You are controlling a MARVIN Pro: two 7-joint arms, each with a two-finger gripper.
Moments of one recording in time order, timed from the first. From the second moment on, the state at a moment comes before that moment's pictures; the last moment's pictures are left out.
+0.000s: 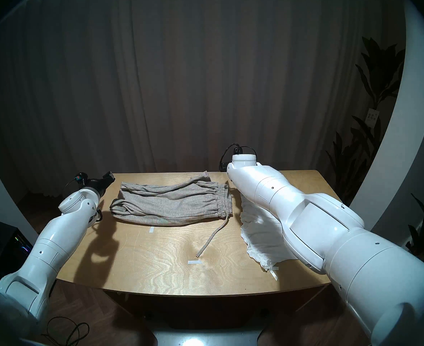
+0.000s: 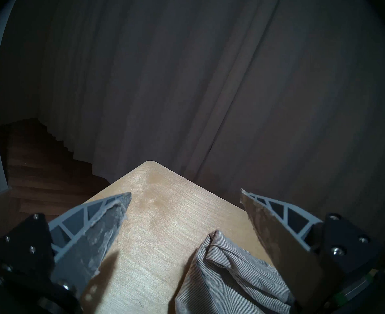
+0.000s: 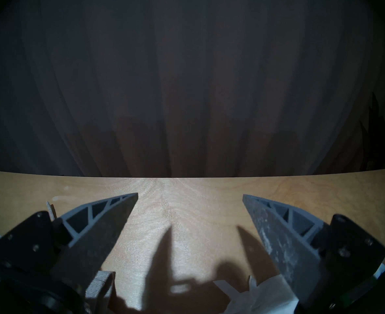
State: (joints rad) left arm 1.25 -1.00 -1.35 -1.25 -1.04 0.06 0.31; right arm -0.55 -1.42 0.63 -0.57 0.99 0.31 -0.34
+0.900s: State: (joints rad) left arm 1.39 -0.98 -1.38 -1.41 -1.13 0.04 0.26; right arm -0.57 -1.36 0.47 -0.62 0.86 0.25 -0.29
